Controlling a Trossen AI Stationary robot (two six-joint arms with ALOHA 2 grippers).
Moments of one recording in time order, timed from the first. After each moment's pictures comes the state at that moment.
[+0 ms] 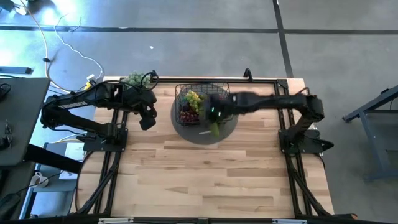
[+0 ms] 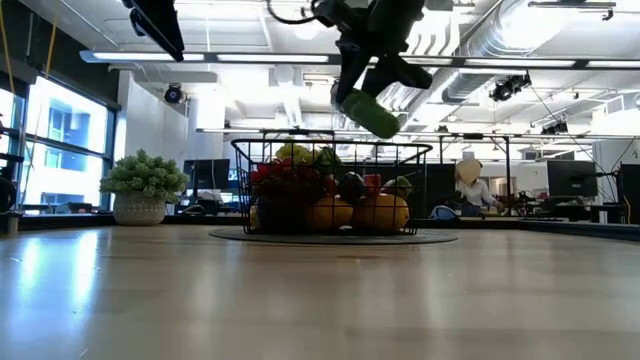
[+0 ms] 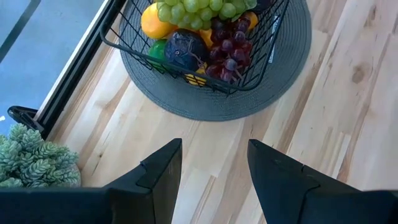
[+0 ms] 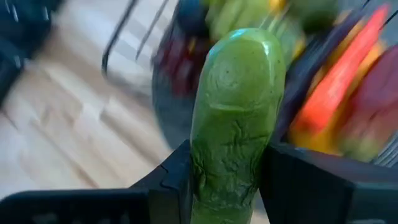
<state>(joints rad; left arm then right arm) 0.25 1.11 1.29 -1.23 -0.22 -0.23 -0.07 1.73 1.55 -0.85 0.16 0.88</state>
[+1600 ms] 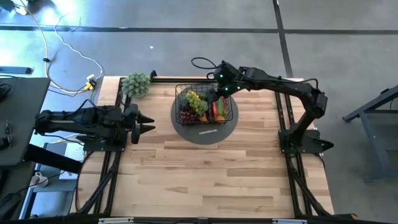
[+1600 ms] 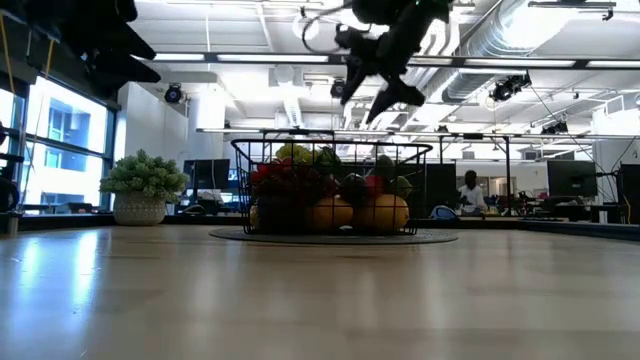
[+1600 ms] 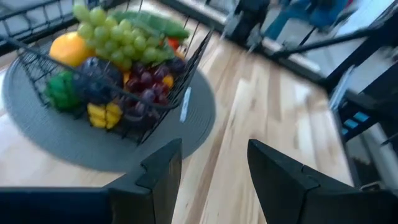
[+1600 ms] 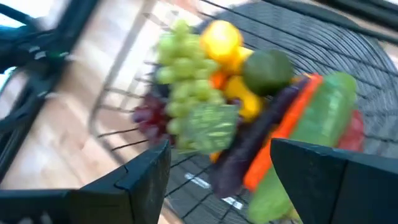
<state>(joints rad) 0.09 0.42 0.51 -0.53 -0.14 -0.46 -0.39 1.69 1.56 -0.81 -0.11 0.64</state>
